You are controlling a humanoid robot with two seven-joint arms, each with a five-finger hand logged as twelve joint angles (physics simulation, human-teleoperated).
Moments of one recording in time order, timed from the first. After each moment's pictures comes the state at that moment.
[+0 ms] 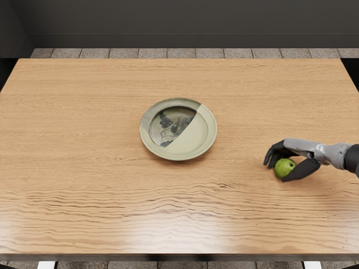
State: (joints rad) left arm -0.06 0.00 -0.07 -0.12 -0.03 0.00 0.11; right arm 0.74 -0.99 0.30 1.49 -1.00 0.26 0.03
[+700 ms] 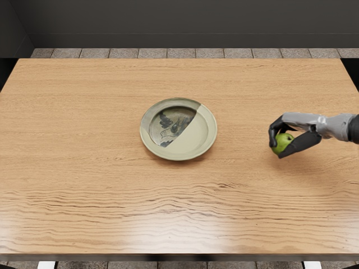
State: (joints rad) left arm -0.06 0.00 -0.07 -0.12 -0.03 0.00 0.11; right arm 0.88 -0.98 0.36 1.45 -0.97 0.44 0.03
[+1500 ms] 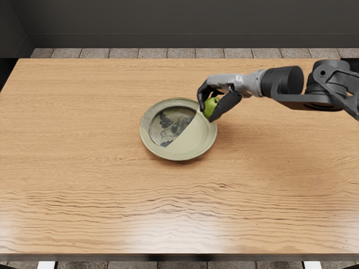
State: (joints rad) left arm -0.06 0.00 -0.07 -0.12 -0.03 0.00 0.11; right arm 1.16 -0.46 0.37 1.13 -0.94 0.49 -0.17
